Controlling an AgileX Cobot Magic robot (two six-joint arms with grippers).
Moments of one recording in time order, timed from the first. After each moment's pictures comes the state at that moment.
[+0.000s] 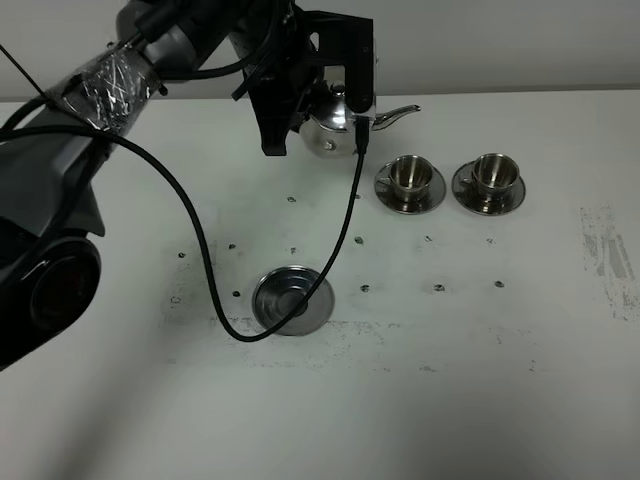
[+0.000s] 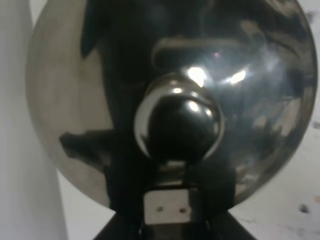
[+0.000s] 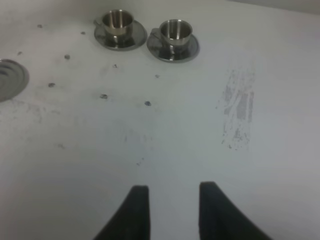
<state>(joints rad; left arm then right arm) -0.53 2.38 -2.41 0.12 1.19 1.15 0.10 0.02 -0.49 0.01 1.07 -0.08</state>
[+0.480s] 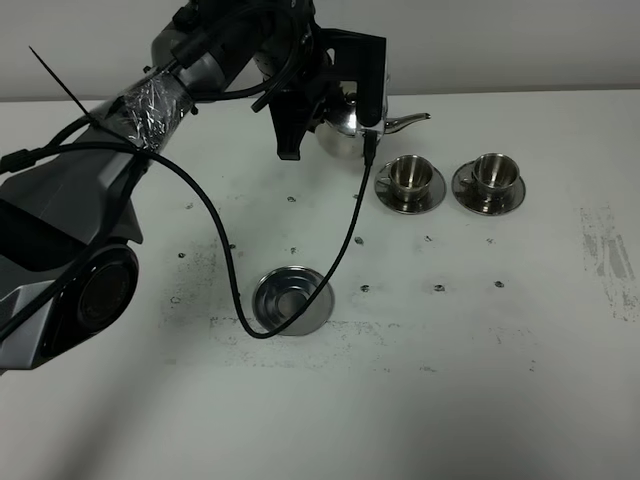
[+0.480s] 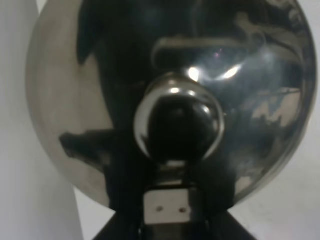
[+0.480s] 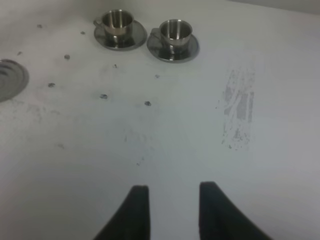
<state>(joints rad) -0.53 2.50 -2.52 0.12 1.14 1.20 0.10 0.02 -0.49 0.01 1.07 -0.08</state>
